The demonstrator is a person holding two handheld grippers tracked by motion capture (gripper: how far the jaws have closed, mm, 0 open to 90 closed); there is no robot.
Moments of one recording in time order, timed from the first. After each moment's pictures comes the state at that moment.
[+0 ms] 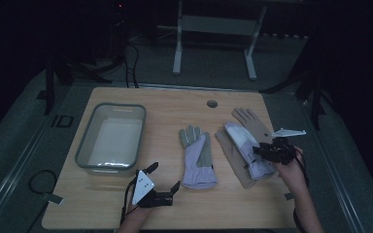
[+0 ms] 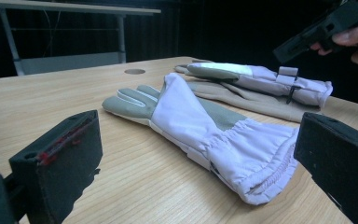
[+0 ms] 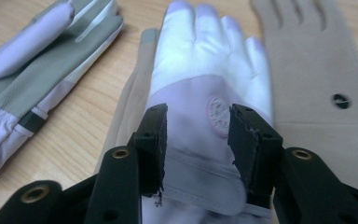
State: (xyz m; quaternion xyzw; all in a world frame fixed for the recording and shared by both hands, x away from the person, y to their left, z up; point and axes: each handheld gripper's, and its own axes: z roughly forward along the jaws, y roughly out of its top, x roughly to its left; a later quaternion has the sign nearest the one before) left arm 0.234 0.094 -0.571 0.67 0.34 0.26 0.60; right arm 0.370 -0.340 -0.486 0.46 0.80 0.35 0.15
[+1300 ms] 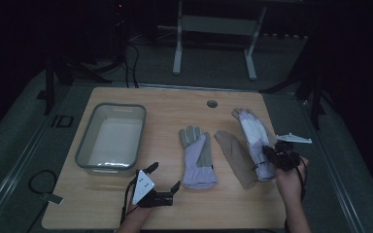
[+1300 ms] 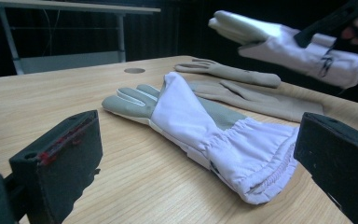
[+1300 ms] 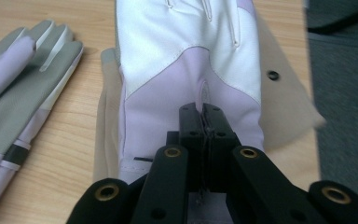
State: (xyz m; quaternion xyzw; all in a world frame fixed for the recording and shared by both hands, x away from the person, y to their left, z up) left arm 0.234 0.094 -0.571 0.67 0.34 0.26 0.60; right arm 0.330 -0.323 -0.462 0.56 0.73 0.32 0.24
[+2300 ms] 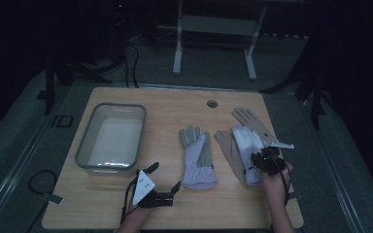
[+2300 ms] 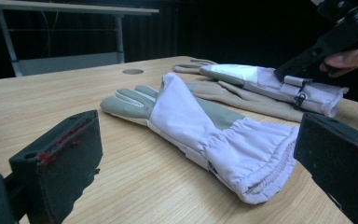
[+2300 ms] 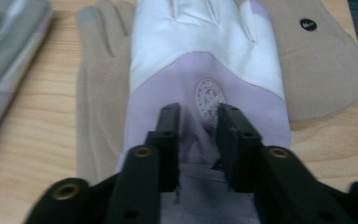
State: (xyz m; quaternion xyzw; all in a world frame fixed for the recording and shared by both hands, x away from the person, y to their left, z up) left arm 0.233 0.093 -0.571 0.67 0.34 0.26 0.60; right arm 0.342 -0.305 -0.513 0.60 0.72 0.29 0.22
